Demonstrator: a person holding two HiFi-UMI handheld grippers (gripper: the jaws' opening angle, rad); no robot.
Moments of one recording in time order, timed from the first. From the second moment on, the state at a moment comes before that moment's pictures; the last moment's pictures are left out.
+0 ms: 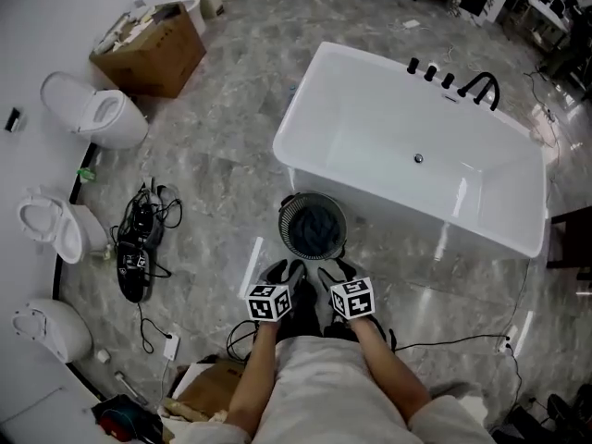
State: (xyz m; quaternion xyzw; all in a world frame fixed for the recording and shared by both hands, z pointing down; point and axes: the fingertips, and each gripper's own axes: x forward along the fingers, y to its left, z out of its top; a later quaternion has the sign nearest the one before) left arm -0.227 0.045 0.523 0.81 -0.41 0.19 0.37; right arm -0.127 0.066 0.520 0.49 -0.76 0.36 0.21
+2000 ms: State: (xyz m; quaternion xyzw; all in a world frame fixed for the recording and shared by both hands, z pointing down) left arm -0.191 0.149 0.469 0.82 -0.45 0.16 0.30; right arm -0.059 0.175 0.464 0.47 -0.81 0.32 0.15
